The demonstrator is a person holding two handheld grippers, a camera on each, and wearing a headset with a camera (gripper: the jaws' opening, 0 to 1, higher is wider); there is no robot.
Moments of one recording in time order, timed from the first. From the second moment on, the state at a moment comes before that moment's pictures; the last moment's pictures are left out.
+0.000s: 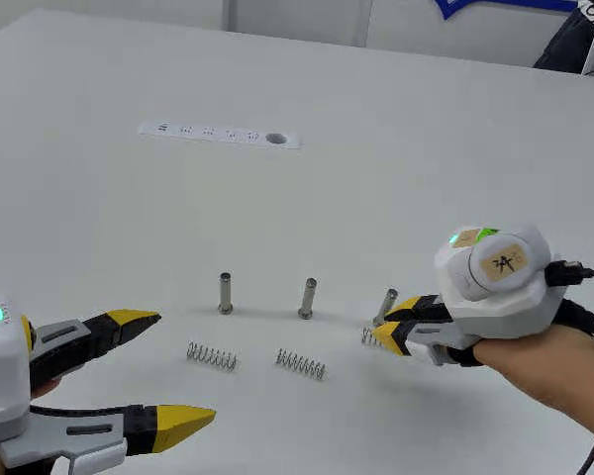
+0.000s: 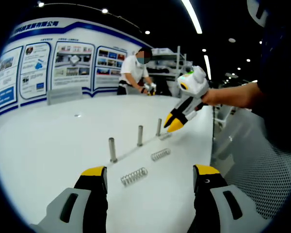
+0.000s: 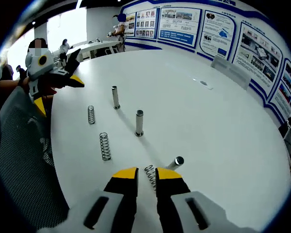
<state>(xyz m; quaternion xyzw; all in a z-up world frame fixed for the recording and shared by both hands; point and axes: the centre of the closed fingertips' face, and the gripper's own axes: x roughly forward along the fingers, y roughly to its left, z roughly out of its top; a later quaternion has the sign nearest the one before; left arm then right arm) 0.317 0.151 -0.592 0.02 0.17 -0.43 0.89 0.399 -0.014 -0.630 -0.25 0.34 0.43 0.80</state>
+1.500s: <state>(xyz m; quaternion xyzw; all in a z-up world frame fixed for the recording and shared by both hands) 0.313 0.143 -0.580 0.02 0.17 -0.46 0.87 0.387 -0.001 -0.615 -0.27 0.36 0.48 0.75</state>
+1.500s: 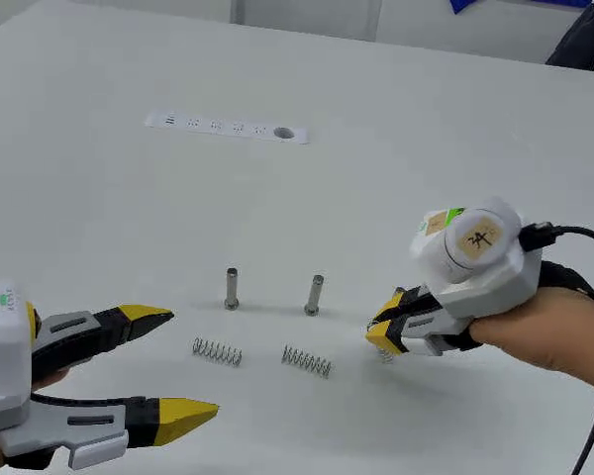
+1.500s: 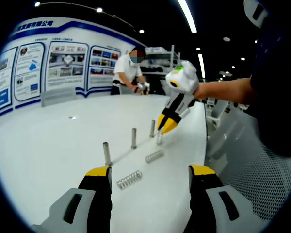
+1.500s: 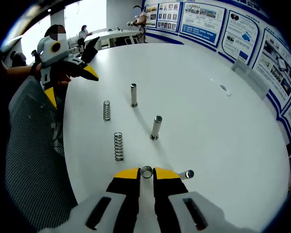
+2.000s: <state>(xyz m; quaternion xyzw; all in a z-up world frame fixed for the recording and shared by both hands) 0.315 0.111 -0.571 0.09 0.17 -0.54 0.82 0.351 0.033 -0.568 -0.23 0.32 0.51 0.76</state>
